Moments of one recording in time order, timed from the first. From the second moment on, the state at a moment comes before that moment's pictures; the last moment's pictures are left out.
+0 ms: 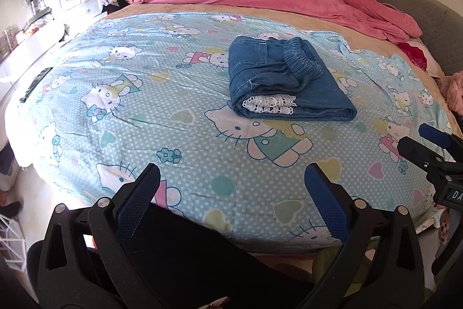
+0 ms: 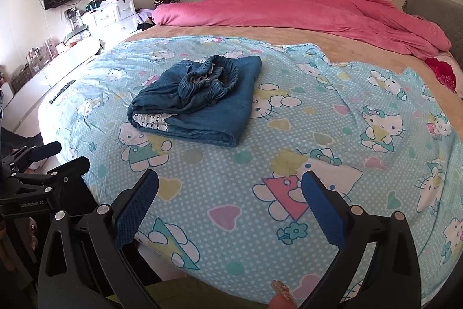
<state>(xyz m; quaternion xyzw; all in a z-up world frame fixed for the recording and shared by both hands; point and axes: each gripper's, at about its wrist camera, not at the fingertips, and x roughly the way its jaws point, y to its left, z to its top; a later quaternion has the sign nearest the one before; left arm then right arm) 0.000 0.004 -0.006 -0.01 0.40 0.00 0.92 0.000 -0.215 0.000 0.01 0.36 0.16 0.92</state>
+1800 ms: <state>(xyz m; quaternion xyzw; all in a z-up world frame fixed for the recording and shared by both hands) 0.001 0.011 -0.007 -0.01 0.41 0.02 0.91 -0.001 -0.219 -0.002 0.01 0.37 0.15 0.92</state>
